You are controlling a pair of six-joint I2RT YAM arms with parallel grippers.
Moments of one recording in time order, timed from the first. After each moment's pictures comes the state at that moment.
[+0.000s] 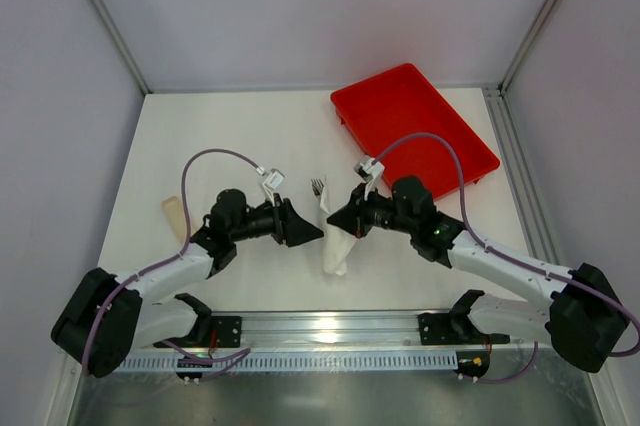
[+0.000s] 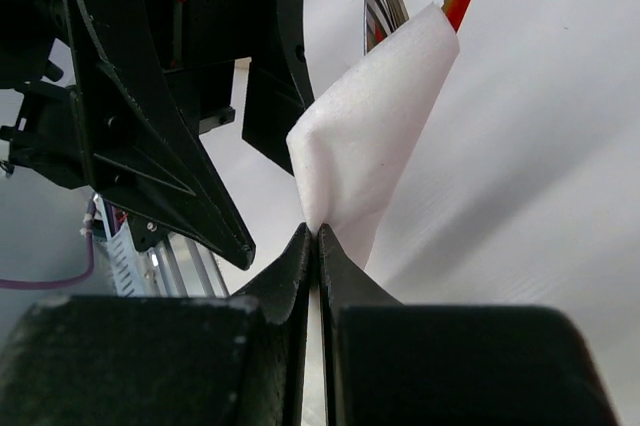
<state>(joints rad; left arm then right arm) -0.56 1.14 0.38 0.51 0.67 -0.69 0.74 1.11 0.59 0.23 -0.40 0.37</state>
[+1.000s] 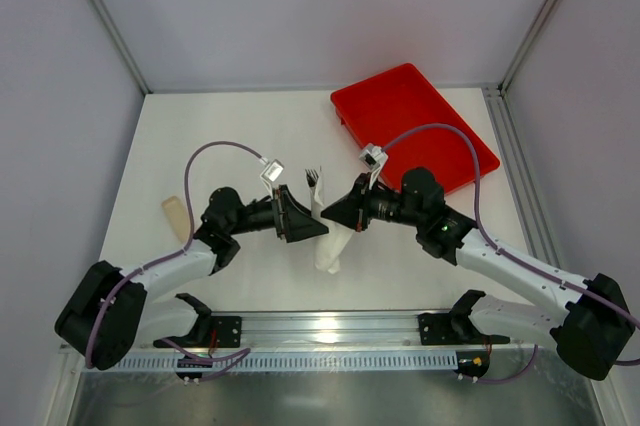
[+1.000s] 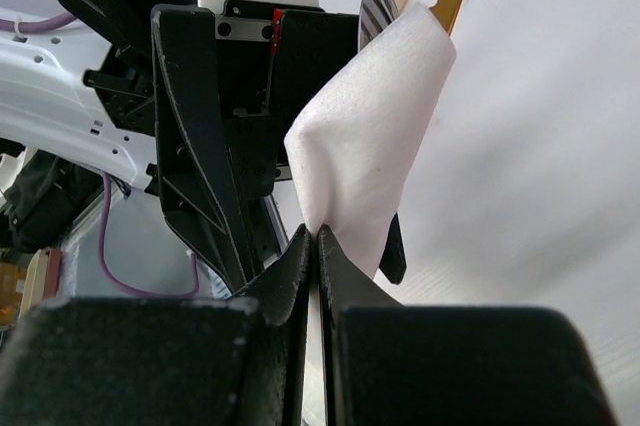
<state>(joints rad) -0.57 1.18 0.41 0.83 0.83 -0.92 0.74 1.06 0.69 0.22 -0.50 0.52</state>
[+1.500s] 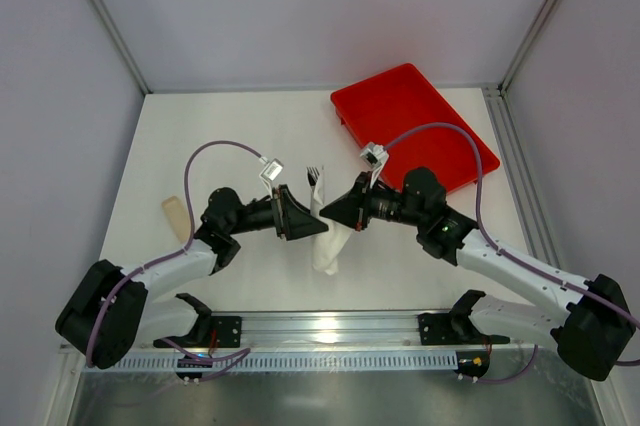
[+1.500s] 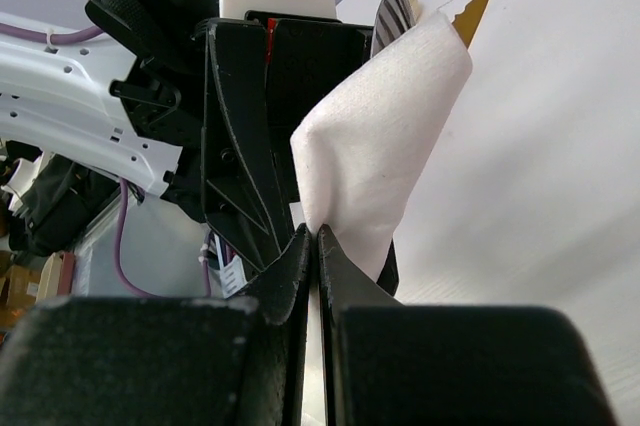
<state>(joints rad) -0.57 1.19 0.41 0.88 0.84 -0.94 0.74 1.05 0.69 0.26 -0.51 0.55</state>
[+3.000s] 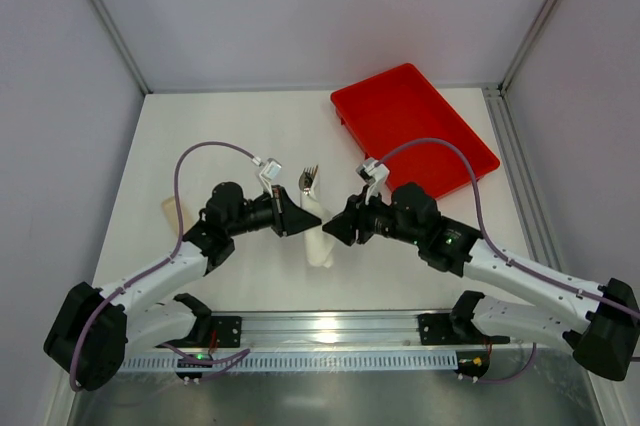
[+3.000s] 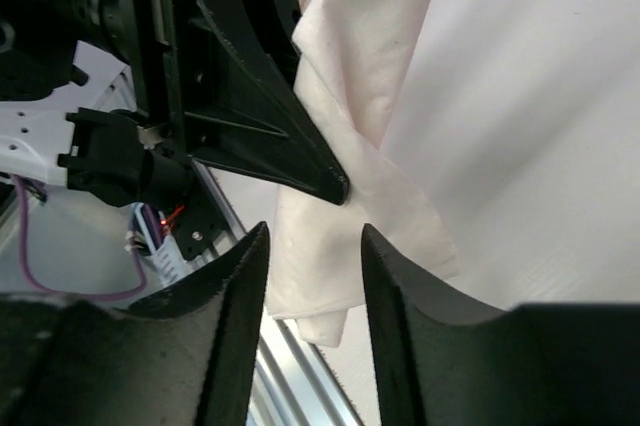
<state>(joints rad) -0.57 1.06 0.47 0.41 0.63 -0.74 0.88 0.97 0.70 -0.01 -0.20 0.49</state>
